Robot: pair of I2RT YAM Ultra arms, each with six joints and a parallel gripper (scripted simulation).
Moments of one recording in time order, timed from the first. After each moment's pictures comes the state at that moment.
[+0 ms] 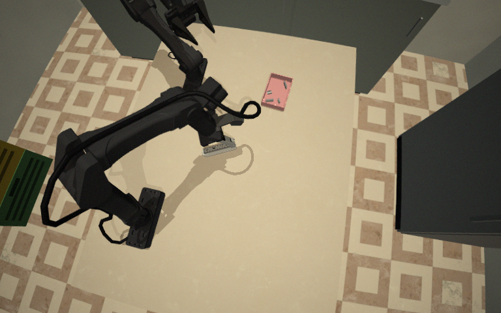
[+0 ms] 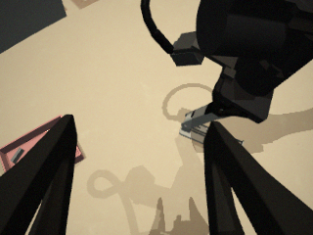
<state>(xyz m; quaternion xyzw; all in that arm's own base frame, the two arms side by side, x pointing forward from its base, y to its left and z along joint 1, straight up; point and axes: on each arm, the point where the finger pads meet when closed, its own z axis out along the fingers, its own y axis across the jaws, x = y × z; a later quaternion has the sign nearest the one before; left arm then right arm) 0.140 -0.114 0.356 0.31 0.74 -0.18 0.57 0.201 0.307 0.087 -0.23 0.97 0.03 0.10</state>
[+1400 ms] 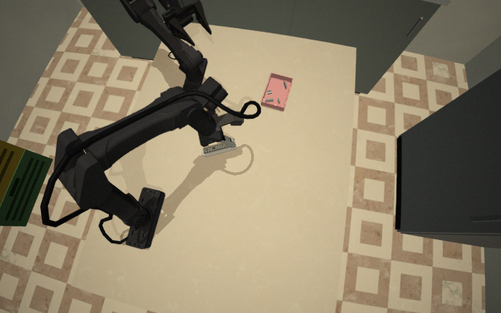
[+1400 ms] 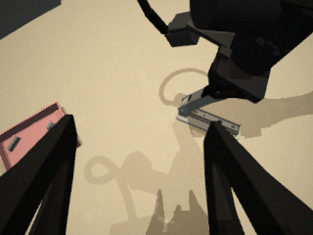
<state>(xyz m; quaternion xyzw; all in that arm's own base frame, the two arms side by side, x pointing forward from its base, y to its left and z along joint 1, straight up) 0.128 -0.109 0.347 0.32 0.75 -0.18 0.55 0.201 0.307 0.087 -0.23 0.97 0.03 0.10</state>
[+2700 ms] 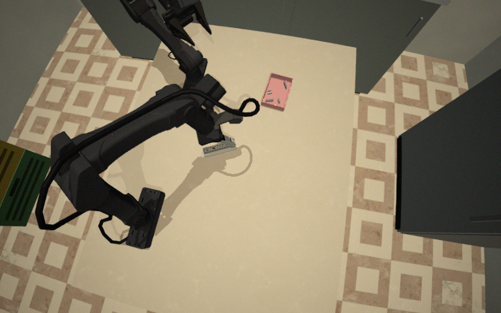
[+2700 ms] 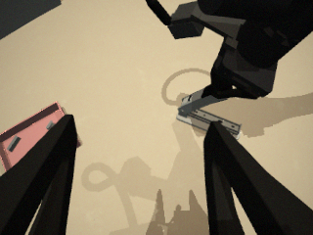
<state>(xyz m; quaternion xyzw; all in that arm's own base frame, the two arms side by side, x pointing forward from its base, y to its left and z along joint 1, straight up) 0.128 -0.109 0.347 0.32 0.75 -0.18 0.55 0.199 0.306 0.103 -0.23 0.97 0.04 0.11</state>
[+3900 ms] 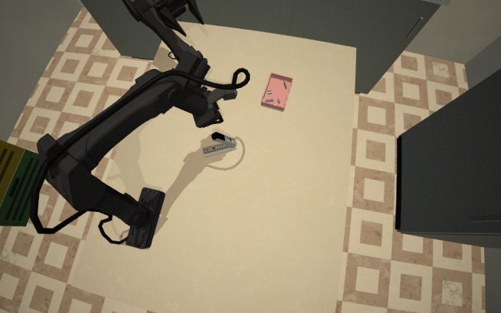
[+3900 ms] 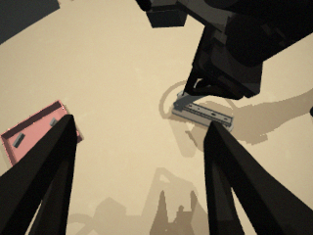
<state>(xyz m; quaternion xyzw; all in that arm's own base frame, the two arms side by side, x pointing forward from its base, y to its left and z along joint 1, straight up) 0.107 -0.098 0.367 0.33 0.74 -0.18 0.56 0.198 0.354 0.148 -0.26 0.94 0.07 0.21</state>
